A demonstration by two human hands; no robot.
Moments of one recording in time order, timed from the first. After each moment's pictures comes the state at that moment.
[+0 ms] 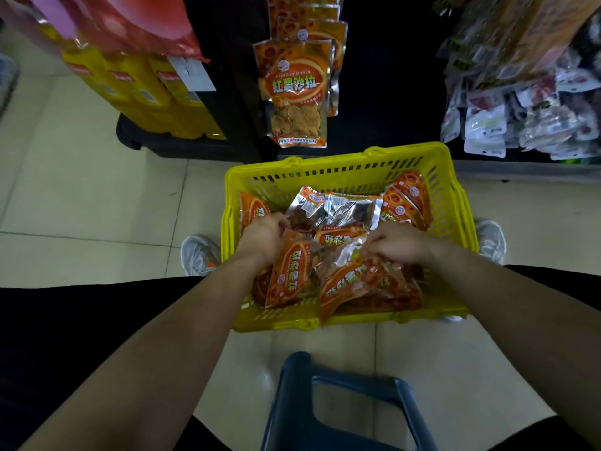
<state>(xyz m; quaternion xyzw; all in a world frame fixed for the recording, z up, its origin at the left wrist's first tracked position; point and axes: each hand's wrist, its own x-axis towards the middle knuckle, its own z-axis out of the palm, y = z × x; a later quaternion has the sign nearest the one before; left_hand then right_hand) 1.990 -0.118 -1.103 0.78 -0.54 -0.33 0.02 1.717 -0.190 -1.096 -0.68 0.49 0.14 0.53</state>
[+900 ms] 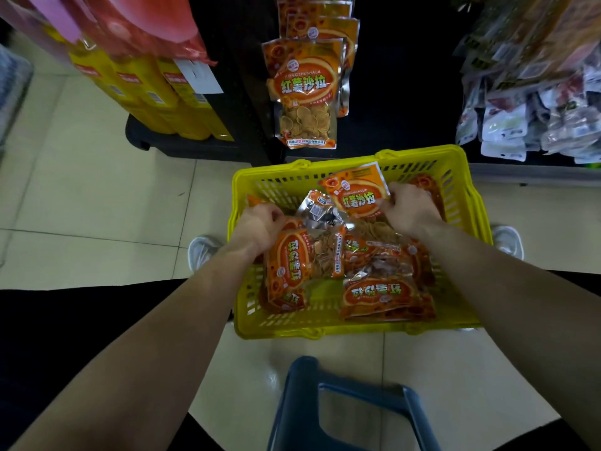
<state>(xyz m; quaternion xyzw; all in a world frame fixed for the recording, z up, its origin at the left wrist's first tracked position) 2.015 -0.141 -1.100 0.81 -0.49 -0.32 0.06 1.738 -0.236 -1.110 -0.71 0.62 -0.02 0.33</state>
